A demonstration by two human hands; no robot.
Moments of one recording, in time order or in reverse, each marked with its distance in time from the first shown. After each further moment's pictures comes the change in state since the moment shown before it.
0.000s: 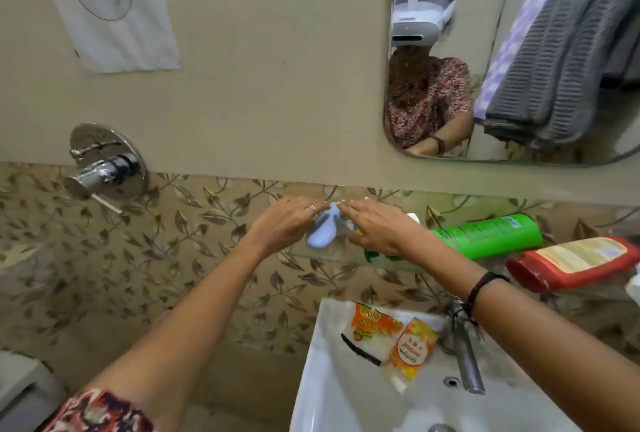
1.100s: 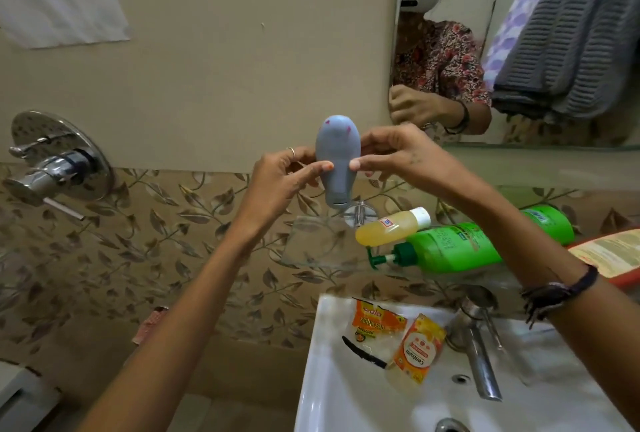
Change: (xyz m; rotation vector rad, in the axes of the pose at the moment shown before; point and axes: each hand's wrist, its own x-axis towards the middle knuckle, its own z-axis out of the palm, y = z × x) left_hand 0.033 0.005 -0.044 -1.062 0.399 -0.338; right_hand 0.014 0.030 -0.066 1.010 0.266 0.052
